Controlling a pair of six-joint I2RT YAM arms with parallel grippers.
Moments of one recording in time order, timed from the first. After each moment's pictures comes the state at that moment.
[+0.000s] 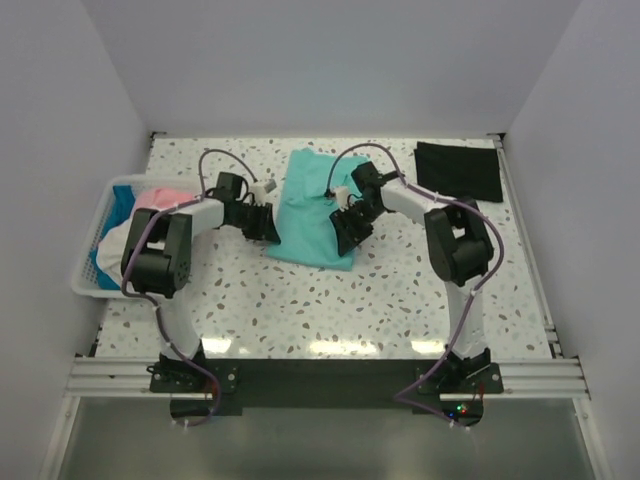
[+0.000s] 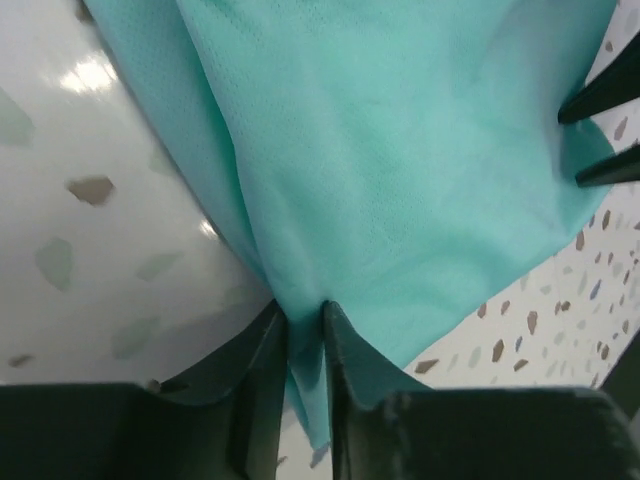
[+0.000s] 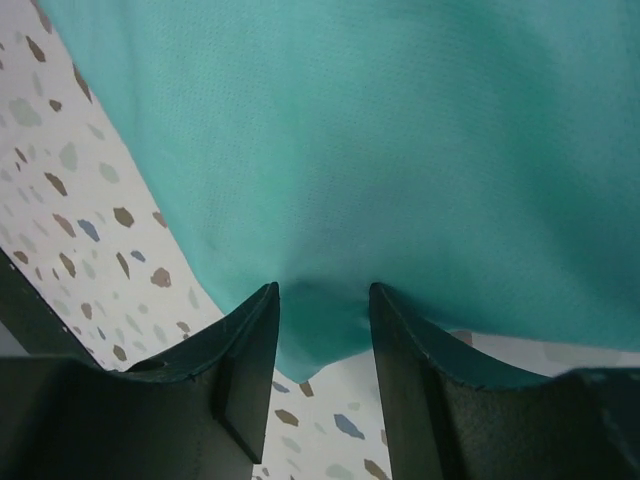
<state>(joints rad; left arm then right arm) -0.16 1.94 1.16 -0.31 0.63 0.02 0.45 2.15 1.60 -0.81 -0.55 -0.23</state>
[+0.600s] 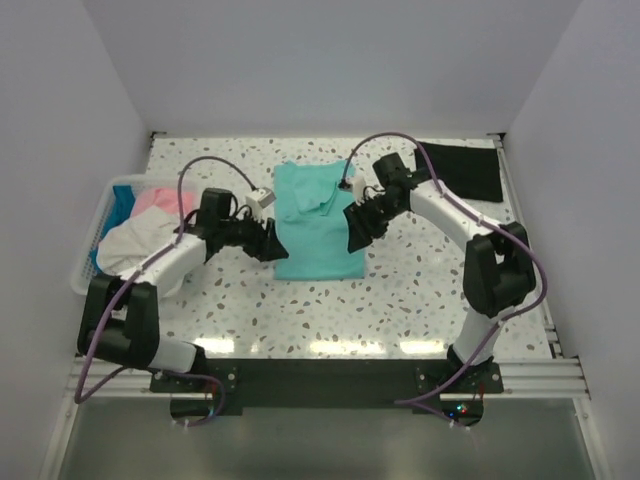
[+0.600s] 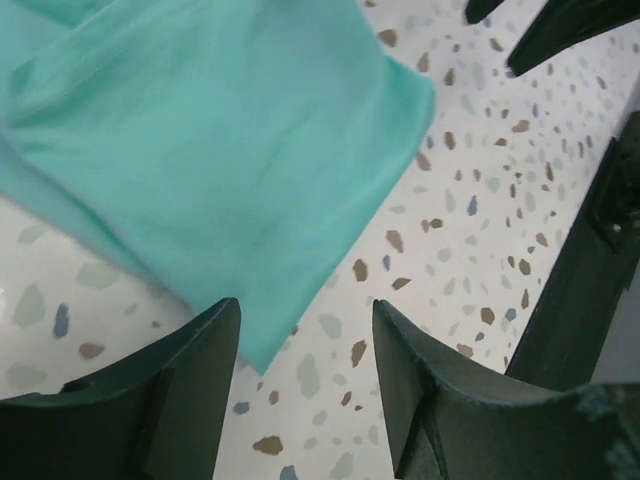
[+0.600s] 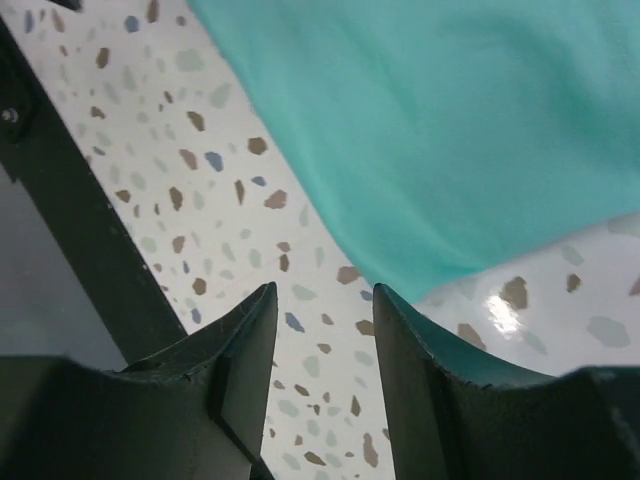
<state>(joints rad) -0.21 1.44 0.81 -0.22 0.76 0.04 0.41 1.82 1.43 -0.87 -0.61 -0.28</state>
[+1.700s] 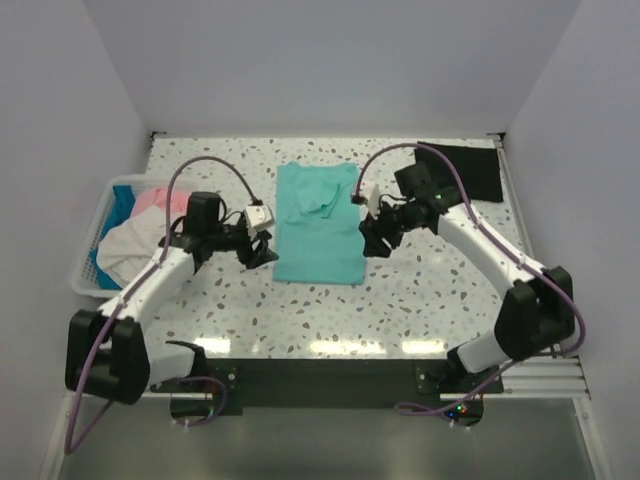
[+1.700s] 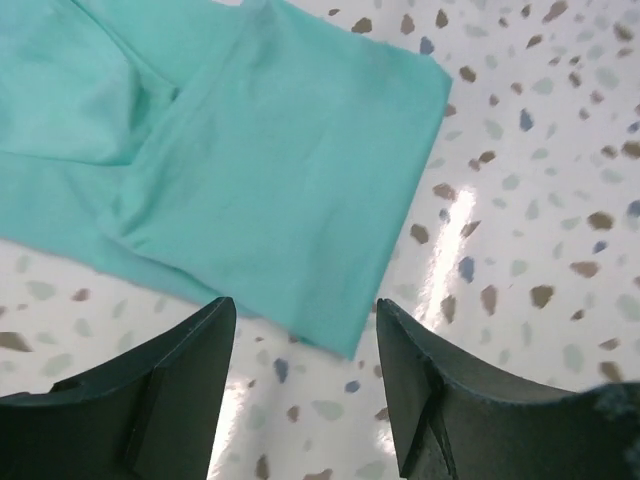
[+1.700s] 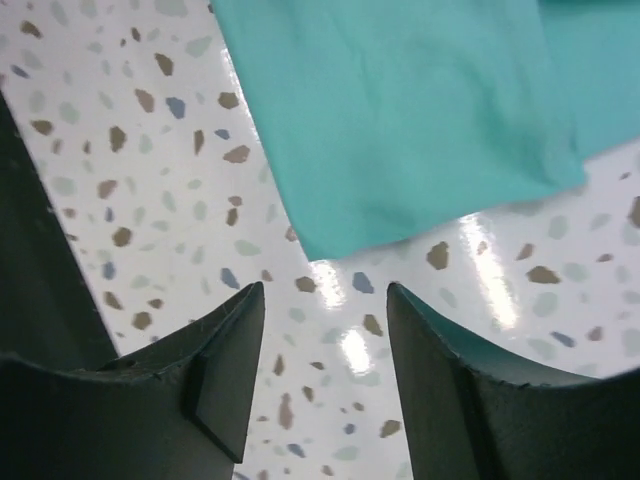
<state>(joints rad) -0.20 1.34 0.82 -0.31 0.87 0.48 0.39 1.59 1.28 -0.83 -0.62 -0.49</state>
